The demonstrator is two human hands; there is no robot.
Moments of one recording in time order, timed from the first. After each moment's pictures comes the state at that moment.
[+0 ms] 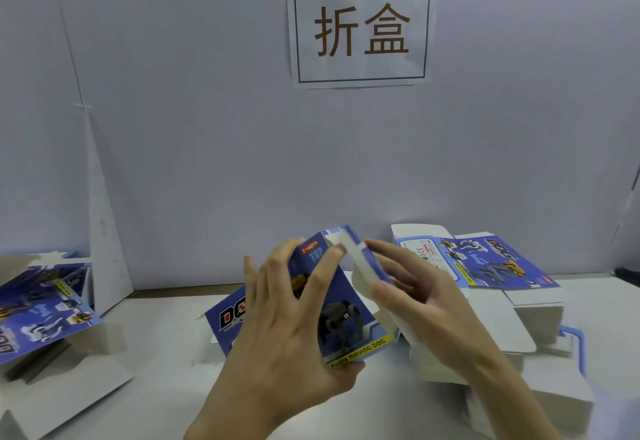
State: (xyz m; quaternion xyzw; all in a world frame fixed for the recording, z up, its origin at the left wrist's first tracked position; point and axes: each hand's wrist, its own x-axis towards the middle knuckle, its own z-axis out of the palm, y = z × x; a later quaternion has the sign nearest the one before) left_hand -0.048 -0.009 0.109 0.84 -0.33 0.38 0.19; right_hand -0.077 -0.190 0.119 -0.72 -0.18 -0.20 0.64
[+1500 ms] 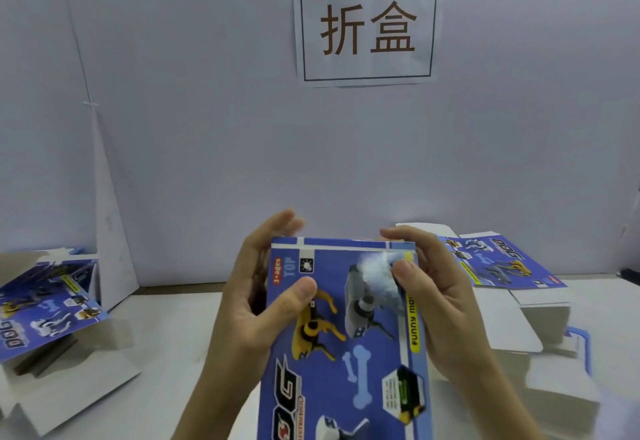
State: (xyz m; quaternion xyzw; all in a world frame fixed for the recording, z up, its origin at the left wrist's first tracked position) left_hand -0.053 0.013 0.123 0.56 -0.35 0.12 0.74; right_hand -0.075 -0.174 0.116 -0.62 -0.25 -0.32 0.68
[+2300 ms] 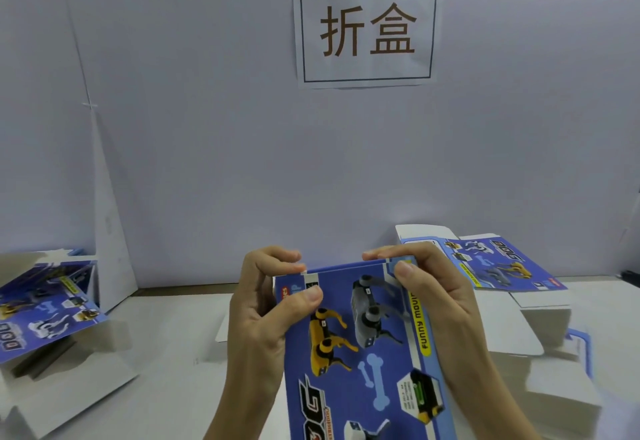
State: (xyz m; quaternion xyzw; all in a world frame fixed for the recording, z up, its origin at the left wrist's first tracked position) left_hand -0.041 -0.006 0.109 0.51 -0.27 0.15 0.81; right_hand -0.078 -0.173 0.116 -0.60 -0.20 -0.30 0.71
